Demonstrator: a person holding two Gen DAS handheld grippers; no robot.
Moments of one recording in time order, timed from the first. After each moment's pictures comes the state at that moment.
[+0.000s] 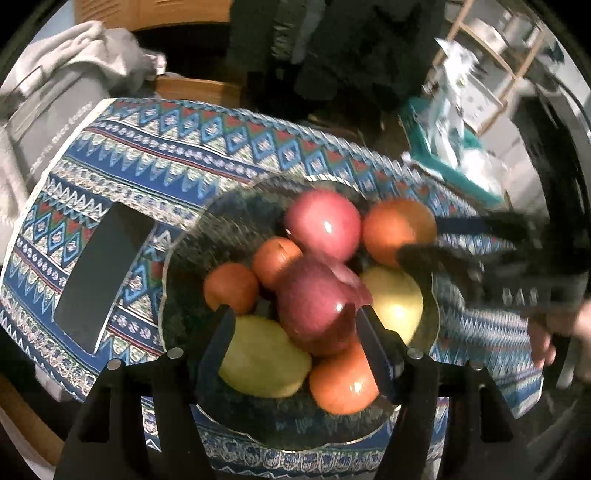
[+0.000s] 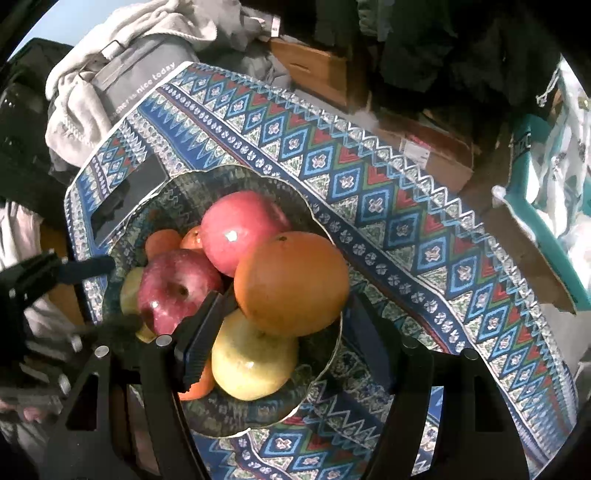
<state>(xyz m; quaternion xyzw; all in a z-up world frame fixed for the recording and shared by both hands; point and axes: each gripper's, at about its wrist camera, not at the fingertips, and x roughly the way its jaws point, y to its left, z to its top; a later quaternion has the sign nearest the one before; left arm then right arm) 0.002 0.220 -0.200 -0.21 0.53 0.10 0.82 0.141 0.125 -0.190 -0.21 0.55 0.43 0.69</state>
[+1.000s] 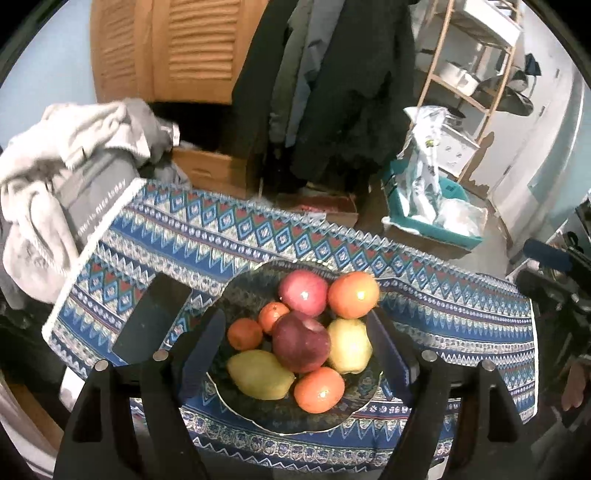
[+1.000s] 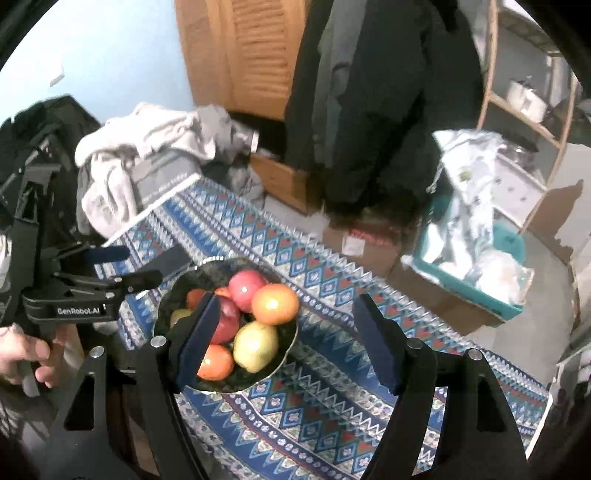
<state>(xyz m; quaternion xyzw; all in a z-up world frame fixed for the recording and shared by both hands) -0.026 0.200 -0.084 -0.15 0.44 0.13 0.88 0.074 0.020 -0.022 -0.15 0.38 0.40 0.82</state>
